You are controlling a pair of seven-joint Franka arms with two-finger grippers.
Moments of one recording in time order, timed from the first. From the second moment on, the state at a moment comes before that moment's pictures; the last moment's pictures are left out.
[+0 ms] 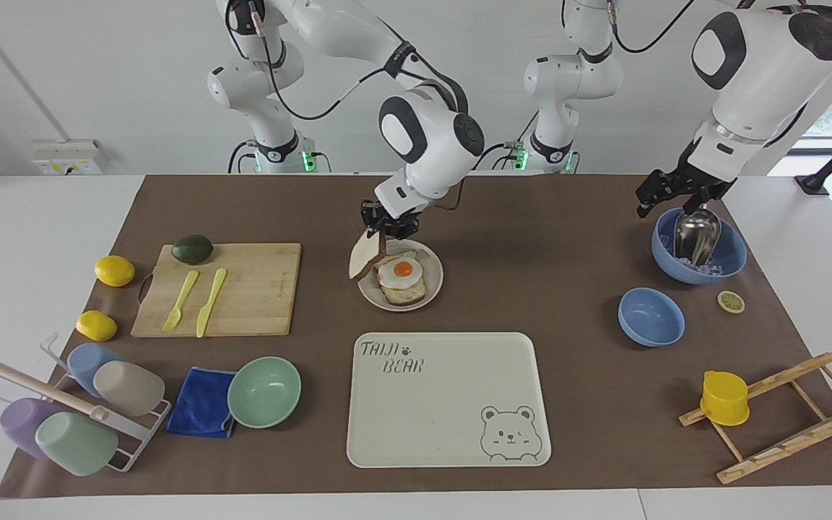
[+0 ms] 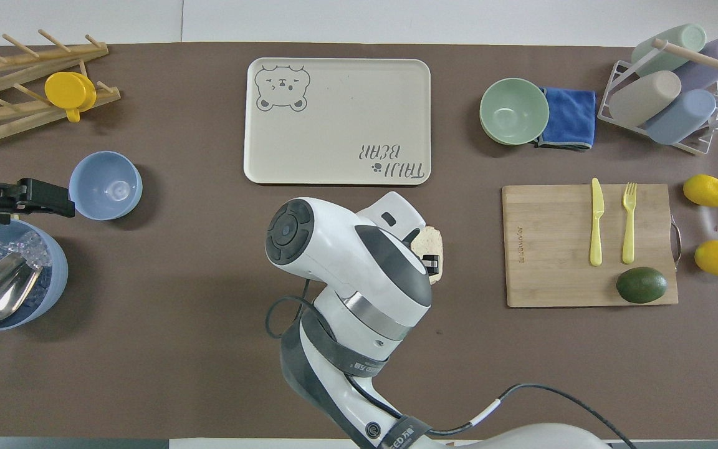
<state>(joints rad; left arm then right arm) -0.09 -0.07 0.06 -1.79 -0.05 1.68 -0.04 0.70 0.36 0.03 -1.61 -0.29 1.55 0.85</state>
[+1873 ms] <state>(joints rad) -0.09 -0.07 0.06 -1.82 -0.10 1.72 -0.04 0.64 0.39 0.05 -1.74 -0.04 2.06 0.76</state>
